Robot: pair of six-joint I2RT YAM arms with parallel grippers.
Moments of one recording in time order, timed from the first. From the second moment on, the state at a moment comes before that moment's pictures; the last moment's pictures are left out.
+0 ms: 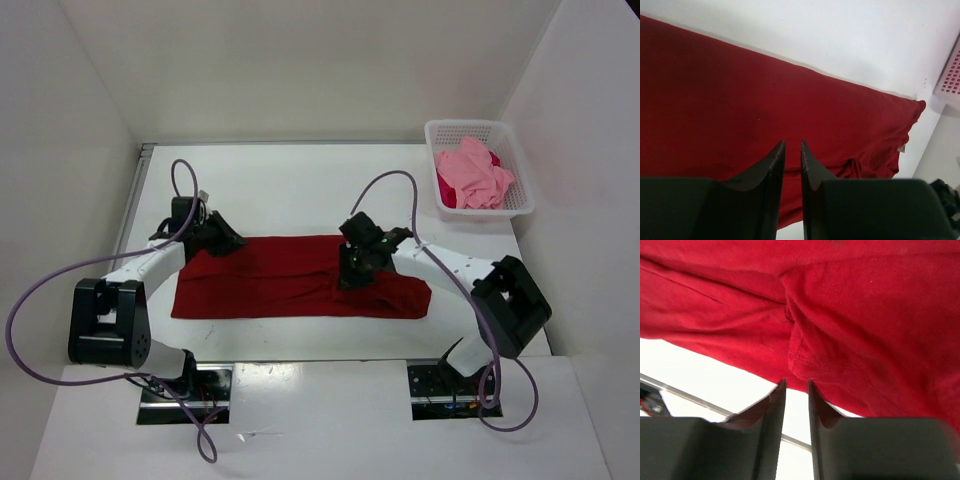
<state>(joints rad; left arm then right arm) -0.02 1.44 0.79 -0.17 0.38 -0.73 0.69 1.52 0.97 -0.54 -0.10 0.66</state>
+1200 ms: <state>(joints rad) -0.02 1.38 0.75 -0.16 0.36 -0.74 0.74 1.64 1.01 -0.52 -0.01 0.71</state>
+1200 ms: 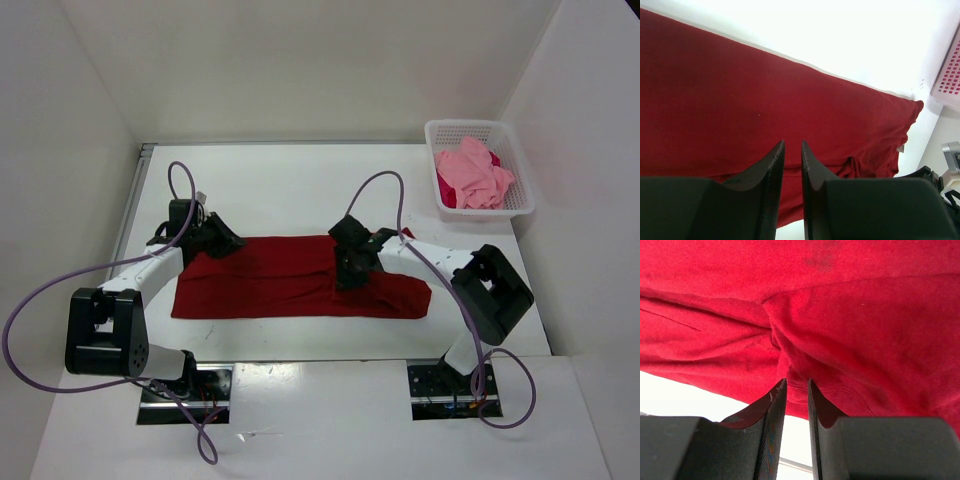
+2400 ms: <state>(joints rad) -0.02 1.38 0.75 -0.15 0.36 -0.74 0.73 1.65 0.99 -0.52 -0.14 0.67</state>
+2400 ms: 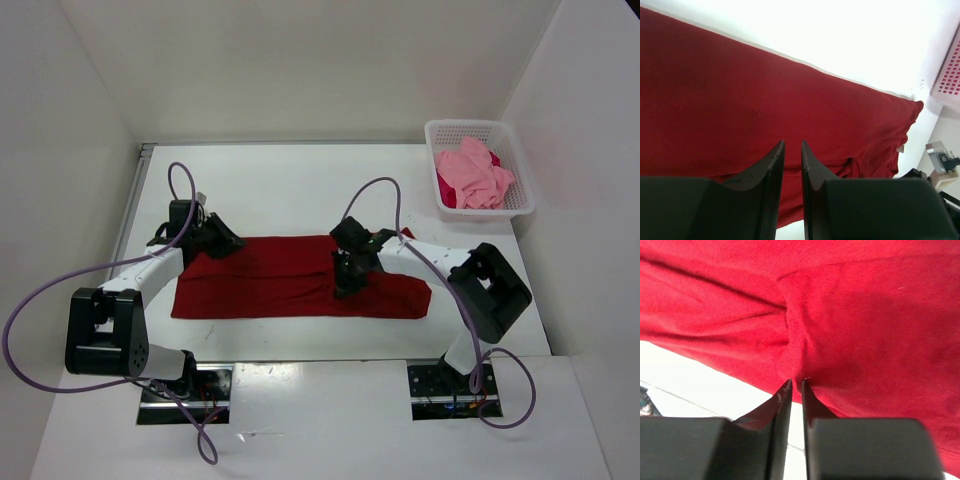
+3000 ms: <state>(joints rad) -0.28 1.43 0.90 -0.21 0.25 -0.64 0.52 1.55 1.04 -0.51 -0.20 0.60</state>
